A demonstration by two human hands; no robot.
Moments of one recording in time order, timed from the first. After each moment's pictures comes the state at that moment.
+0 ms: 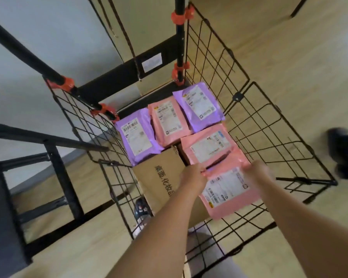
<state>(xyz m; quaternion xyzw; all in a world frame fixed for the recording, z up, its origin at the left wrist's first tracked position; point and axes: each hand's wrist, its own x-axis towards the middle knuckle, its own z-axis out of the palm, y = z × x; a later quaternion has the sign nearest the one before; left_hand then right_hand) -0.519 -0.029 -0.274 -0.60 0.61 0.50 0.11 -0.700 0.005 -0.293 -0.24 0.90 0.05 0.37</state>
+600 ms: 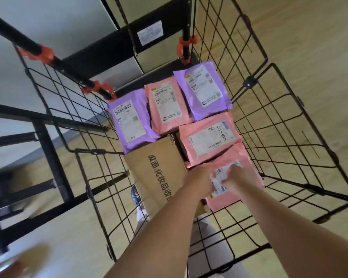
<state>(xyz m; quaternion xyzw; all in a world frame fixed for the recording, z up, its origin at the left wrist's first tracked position) -0.551 -0.015 -0.314 -0.55 0.64 0.49 0.21 -0.679 0.007 -0.336 -0.42 0.78 0.23 0.41</state>
